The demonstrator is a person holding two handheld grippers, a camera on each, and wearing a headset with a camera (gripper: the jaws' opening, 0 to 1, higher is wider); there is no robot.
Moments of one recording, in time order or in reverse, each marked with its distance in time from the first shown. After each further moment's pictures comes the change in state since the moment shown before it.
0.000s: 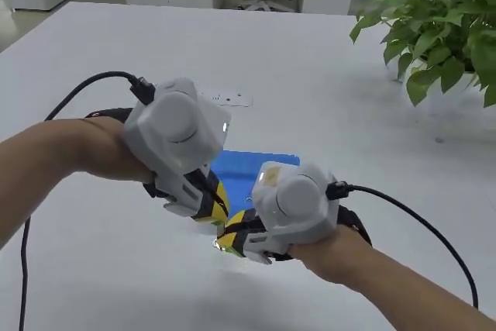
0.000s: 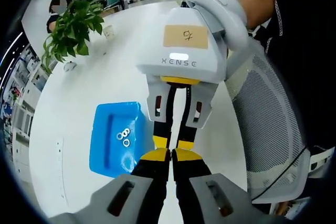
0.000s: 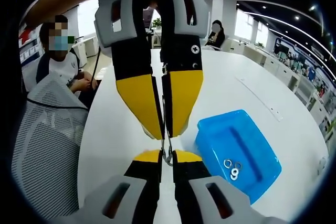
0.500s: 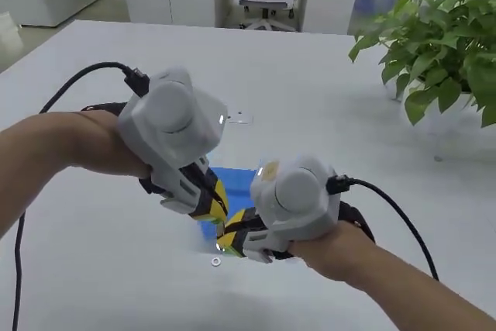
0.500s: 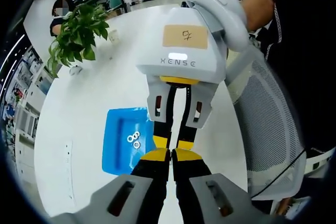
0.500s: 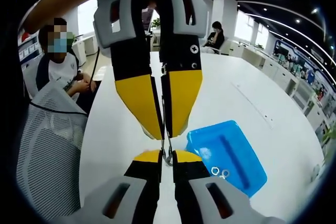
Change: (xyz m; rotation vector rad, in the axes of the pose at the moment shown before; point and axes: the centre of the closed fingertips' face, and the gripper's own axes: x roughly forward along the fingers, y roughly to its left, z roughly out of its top) left arm -0.025 0.015 0.013 0.009 -0.009 0.028; right arm -0.014 -0.016 0.024 -0.016 0.003 -0.014
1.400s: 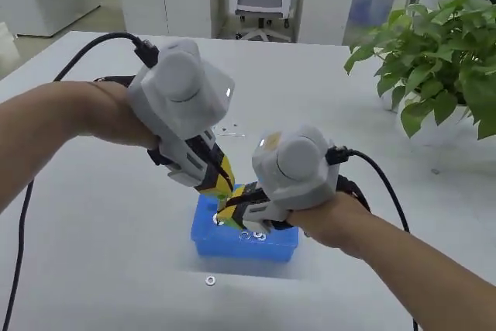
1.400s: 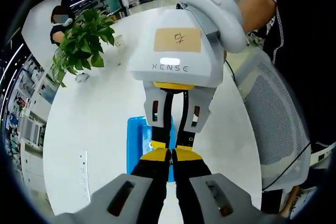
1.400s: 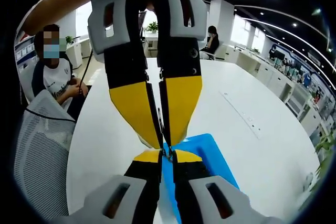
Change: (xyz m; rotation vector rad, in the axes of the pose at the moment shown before) left arm -0.008 0.050 0.012 0.058 -0.001 0.024; right arm -0.003 -0.054 0.019 -0.014 -0.028 -0.035
